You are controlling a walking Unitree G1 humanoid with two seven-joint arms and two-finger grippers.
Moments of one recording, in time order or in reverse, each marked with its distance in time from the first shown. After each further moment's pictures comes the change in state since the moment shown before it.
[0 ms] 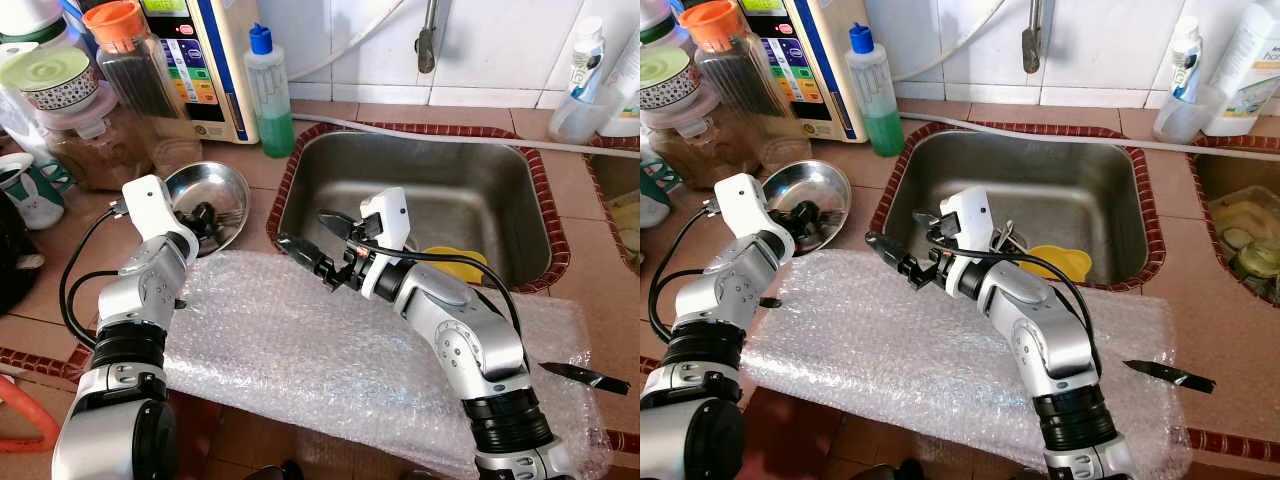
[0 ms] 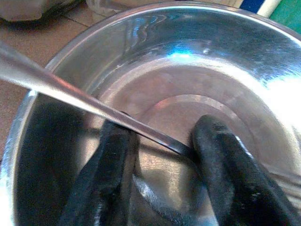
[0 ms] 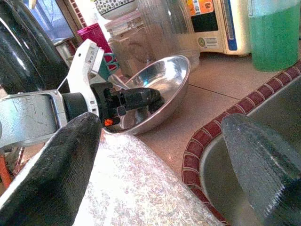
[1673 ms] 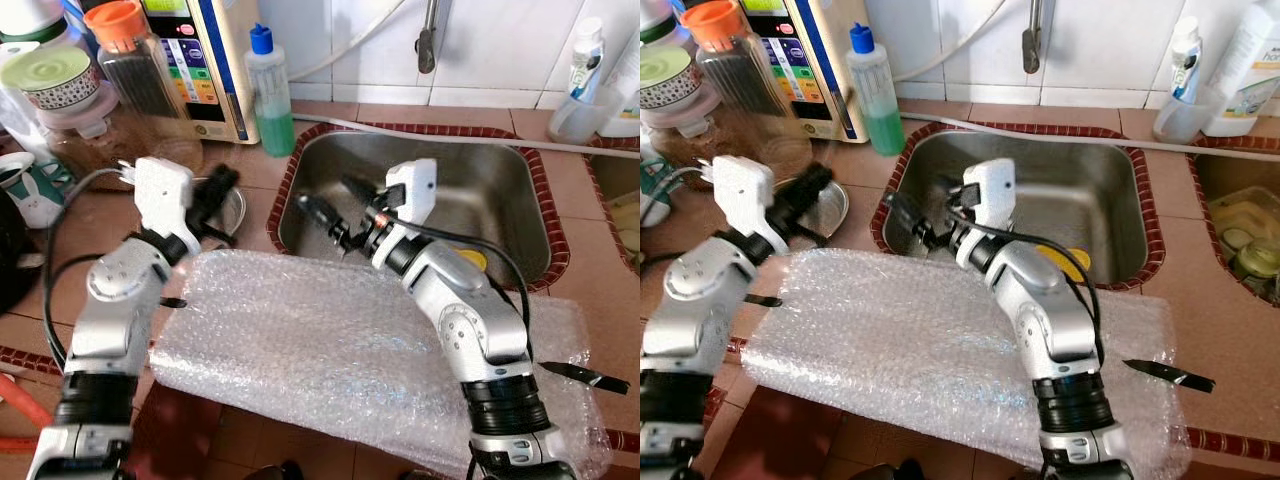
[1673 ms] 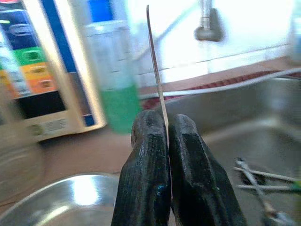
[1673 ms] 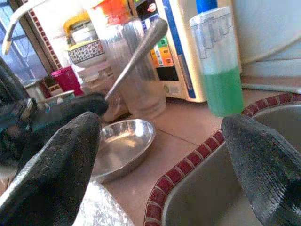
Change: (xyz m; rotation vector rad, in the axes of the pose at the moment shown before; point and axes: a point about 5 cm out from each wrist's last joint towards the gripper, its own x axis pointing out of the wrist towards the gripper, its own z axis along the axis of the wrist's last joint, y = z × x) left arm -0.055 -0.031 0.023 0.463 -0.377 -0.628; right arm 0.001 -0.016 0.028 -0.036 -0.173 -0.121
